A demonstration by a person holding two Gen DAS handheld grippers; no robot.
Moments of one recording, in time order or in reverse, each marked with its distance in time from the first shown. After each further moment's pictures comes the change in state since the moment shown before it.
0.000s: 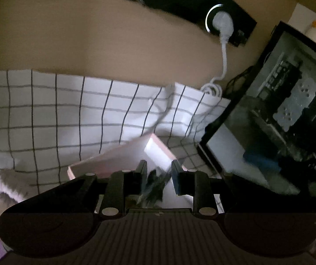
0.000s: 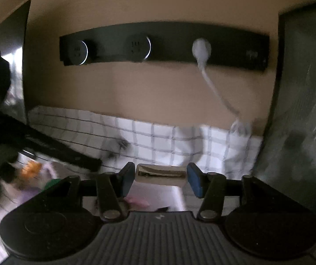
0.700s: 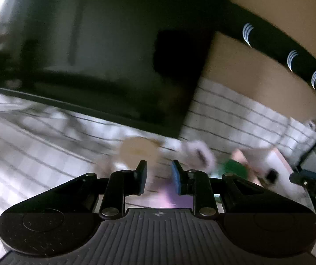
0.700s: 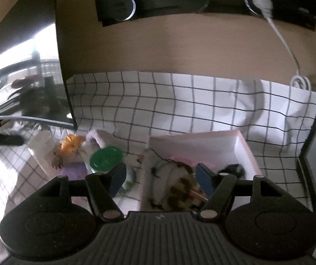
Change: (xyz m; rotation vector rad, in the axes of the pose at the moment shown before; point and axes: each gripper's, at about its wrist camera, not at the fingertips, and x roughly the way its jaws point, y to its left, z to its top) left arm -0.219 0.136 -0.114 -0.252 -0.232 0.521; right arm 0.027 0.090 -0.030 0.032 0.144 0.126
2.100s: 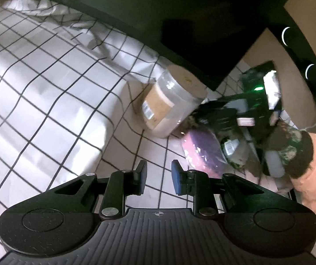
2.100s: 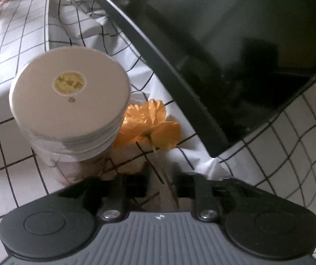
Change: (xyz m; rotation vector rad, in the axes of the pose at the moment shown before) left arm 0.031 0.082 -0.101 -0.286 0.132 -0.171; right arm 0.243 0.232 0.007 -0.800 0.289 0.102
